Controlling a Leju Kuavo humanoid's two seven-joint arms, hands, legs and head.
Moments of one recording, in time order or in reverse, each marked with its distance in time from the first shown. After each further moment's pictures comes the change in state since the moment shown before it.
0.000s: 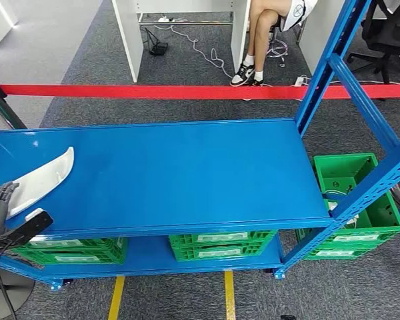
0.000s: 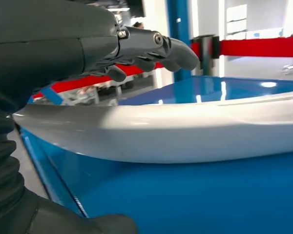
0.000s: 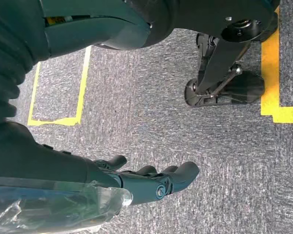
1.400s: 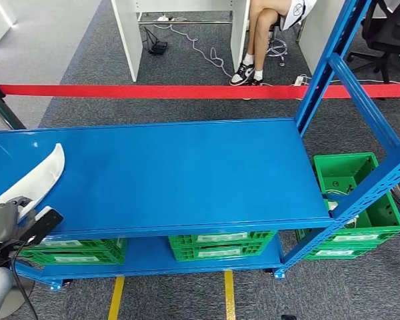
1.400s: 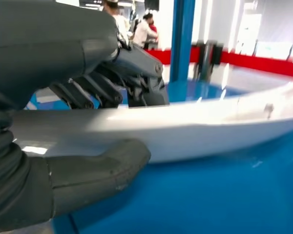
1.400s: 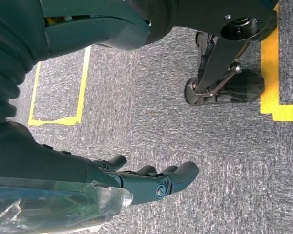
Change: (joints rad) left arm 0.023 -0.104 0.010 -0.022 0.091 0.211 -0.003; right arm -0.003 0.000 -0.018 0.000 0.017 -0.004 -0.002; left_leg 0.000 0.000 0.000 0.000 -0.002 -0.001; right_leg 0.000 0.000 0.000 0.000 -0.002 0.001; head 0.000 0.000
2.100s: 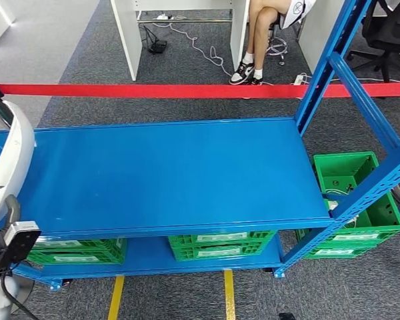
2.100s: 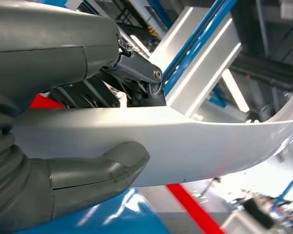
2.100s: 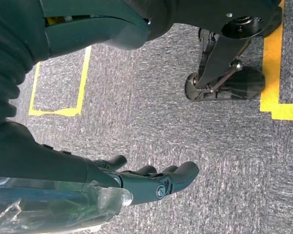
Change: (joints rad) left arm 0.105 -0.162 0.097 -0.264 0.235 0.359 -0.381; right arm -0.008 0.000 -0.002 0.000 0.053 -0.003 -0.005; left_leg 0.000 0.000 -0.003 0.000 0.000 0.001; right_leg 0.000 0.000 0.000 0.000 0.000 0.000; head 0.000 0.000
